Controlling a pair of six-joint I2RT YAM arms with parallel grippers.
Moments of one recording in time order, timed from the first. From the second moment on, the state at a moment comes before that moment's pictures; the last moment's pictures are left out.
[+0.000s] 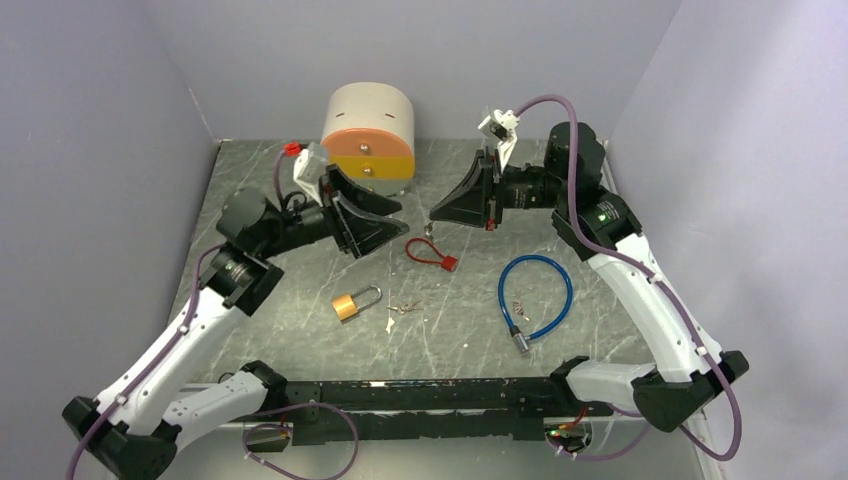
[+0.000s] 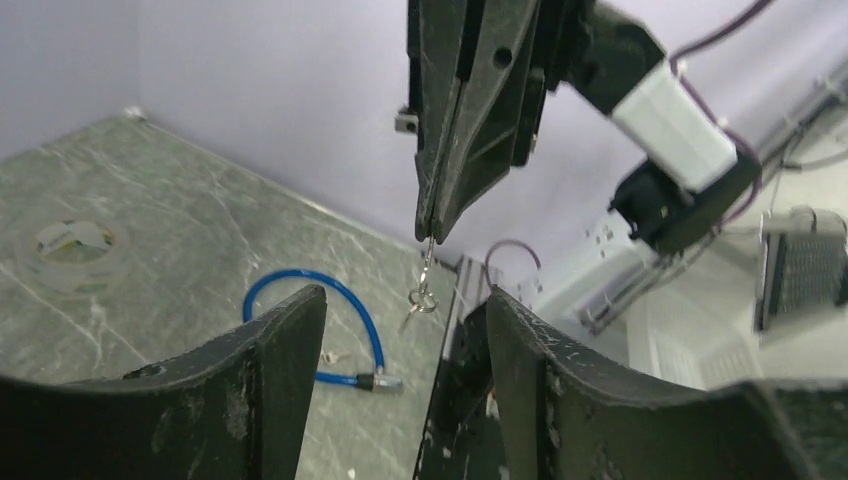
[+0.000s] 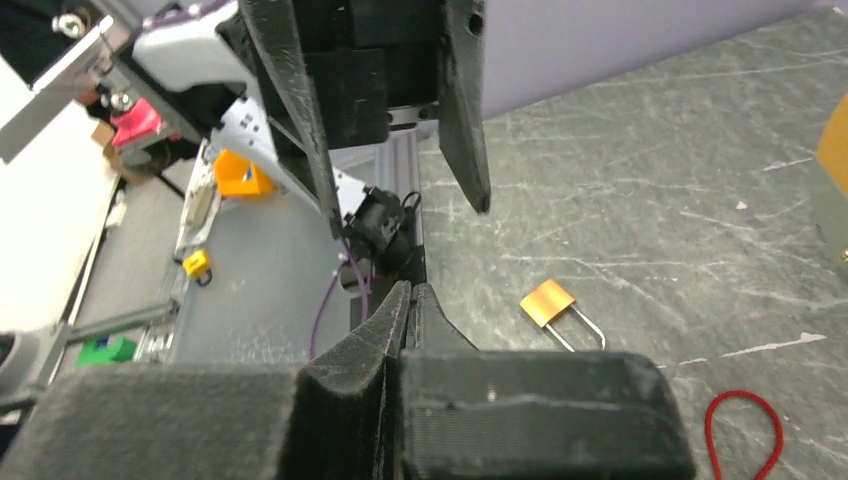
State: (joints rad) left arm -0.57 0.92 1.02 0.17 0.65 -0.58; right arm 0.51 1.20 1.46 -0.32 -0.98 0.30
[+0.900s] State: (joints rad) left arm -0.58 1.18 1.03 0.36 1.03 -0.73; right arm 0.54 1.29 1.52 -0.53 -1.05 0.16
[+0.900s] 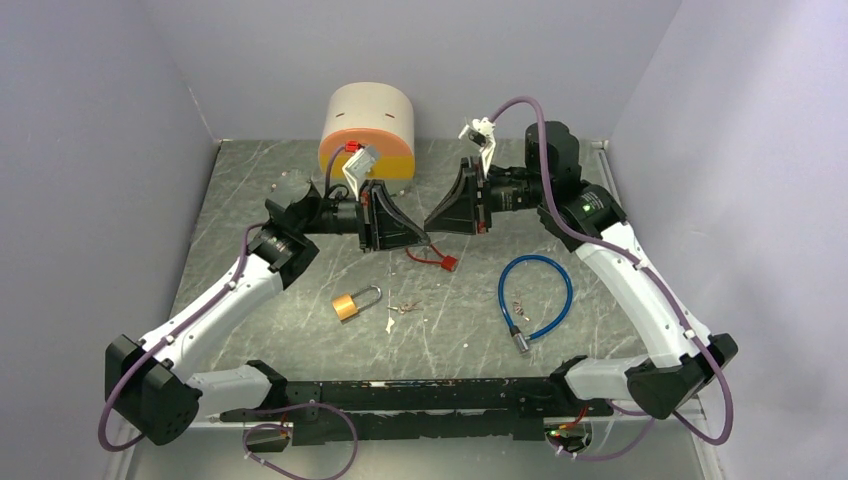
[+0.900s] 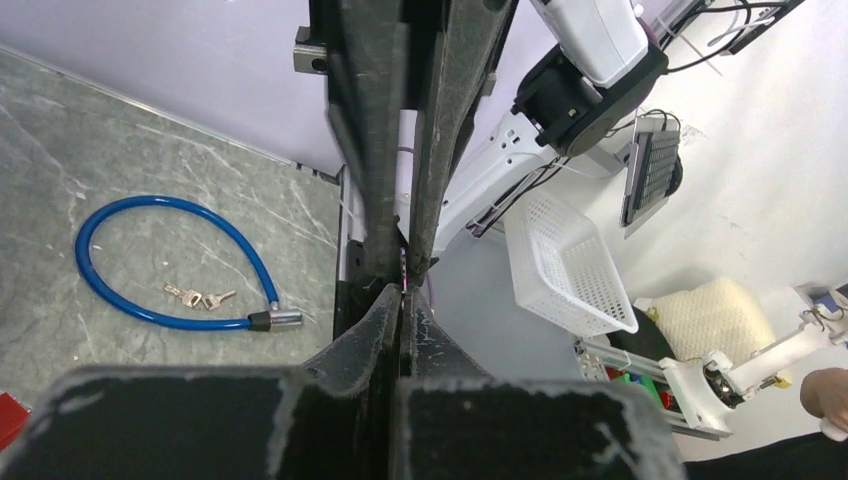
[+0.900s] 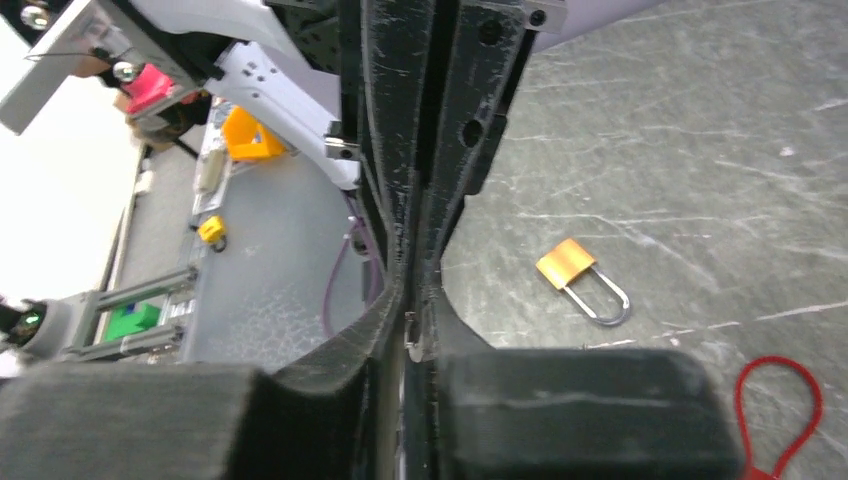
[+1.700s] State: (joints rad) left arm -0.58 1.16 0.89 0.66 0.75 -0.97; right arm 0.54 1.03 0.96 0.30 -0.63 0.81
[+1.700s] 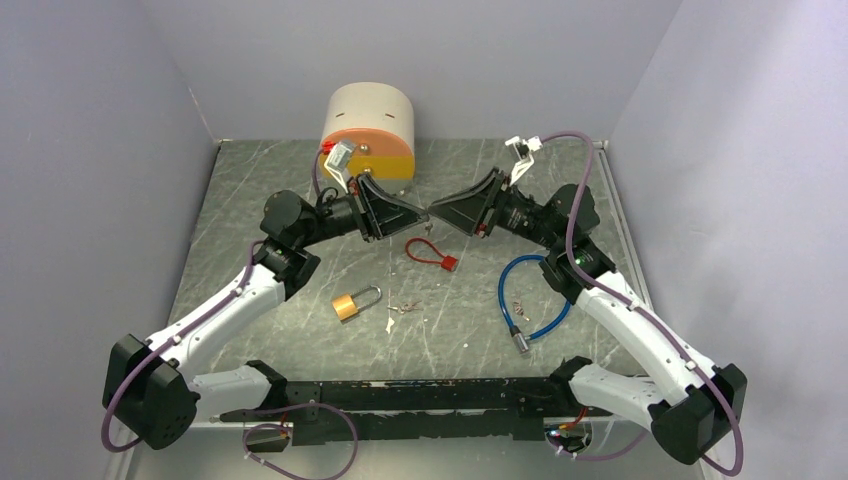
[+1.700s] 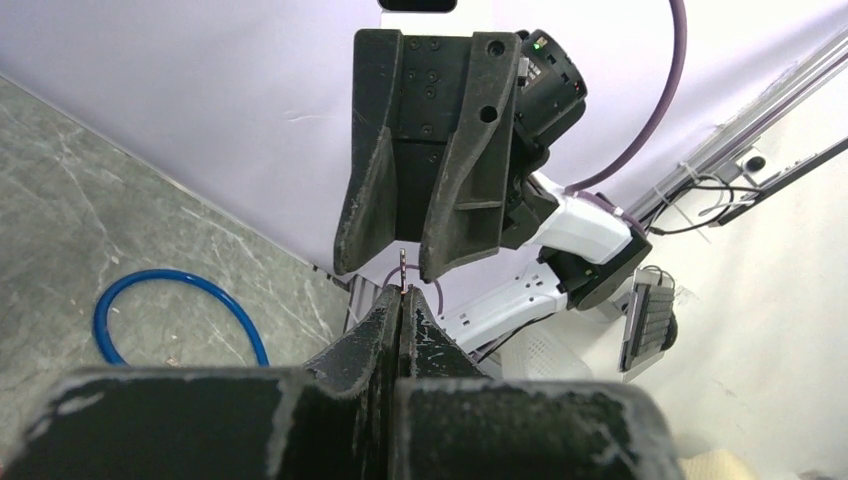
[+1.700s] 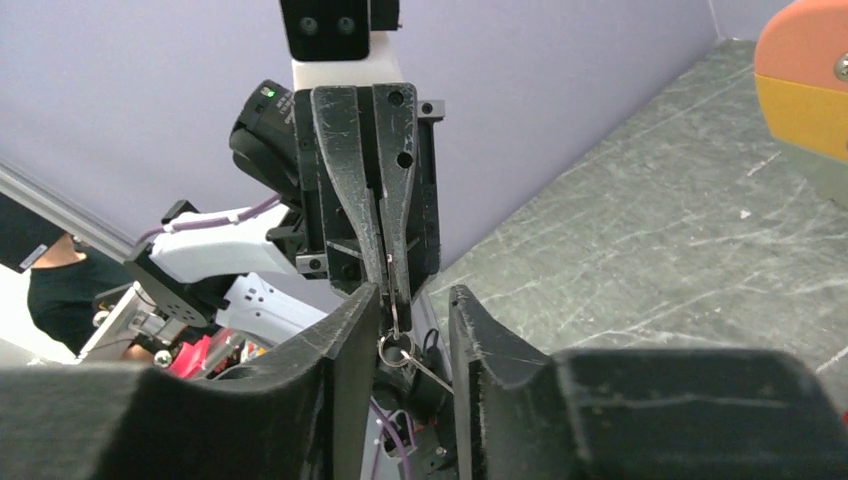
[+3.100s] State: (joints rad) left arm -0.58 1.16 0.91 0.72 0.69 -1.02; right arm 0.54 1.11 1.13 0.03 -0.80 0.51
